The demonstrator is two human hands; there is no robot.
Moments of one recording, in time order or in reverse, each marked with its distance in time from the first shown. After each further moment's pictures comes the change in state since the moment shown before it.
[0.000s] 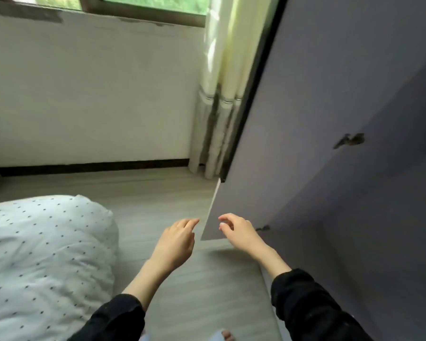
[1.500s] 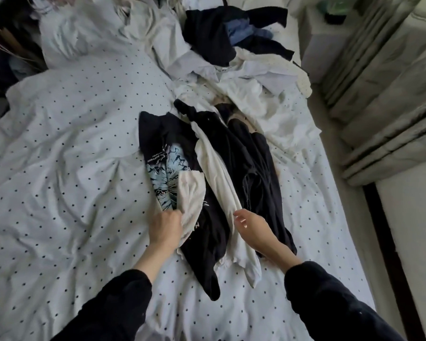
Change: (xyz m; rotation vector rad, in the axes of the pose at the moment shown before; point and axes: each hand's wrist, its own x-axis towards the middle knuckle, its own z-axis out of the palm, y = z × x) left_hand -0.482 -0.392 -0.128 -0.150 0.531 -2.128; right_hand -0.017 -0.509 0.601 -0.825 -1.177 -1.168
